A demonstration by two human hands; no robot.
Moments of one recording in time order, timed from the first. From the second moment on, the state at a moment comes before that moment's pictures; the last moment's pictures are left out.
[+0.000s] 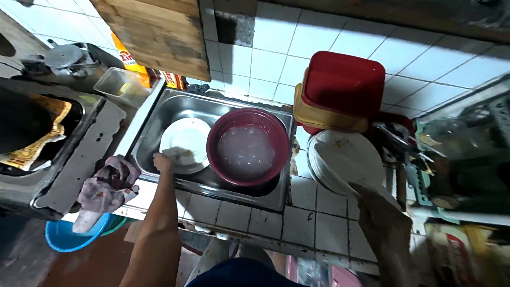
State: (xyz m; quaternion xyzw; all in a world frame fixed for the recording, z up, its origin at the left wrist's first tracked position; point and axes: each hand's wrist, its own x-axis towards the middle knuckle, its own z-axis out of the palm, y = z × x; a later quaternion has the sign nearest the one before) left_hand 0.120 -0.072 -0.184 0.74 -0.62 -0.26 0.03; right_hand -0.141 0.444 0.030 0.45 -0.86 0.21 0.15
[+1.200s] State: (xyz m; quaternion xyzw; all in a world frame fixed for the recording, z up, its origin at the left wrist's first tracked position) left_hand -0.015 0.069 -0.090 0.43 -0.82 -0.31 0.22; right_hand -0.134 0.198 -0.128 0.49 -0.78 0.04 -0.39
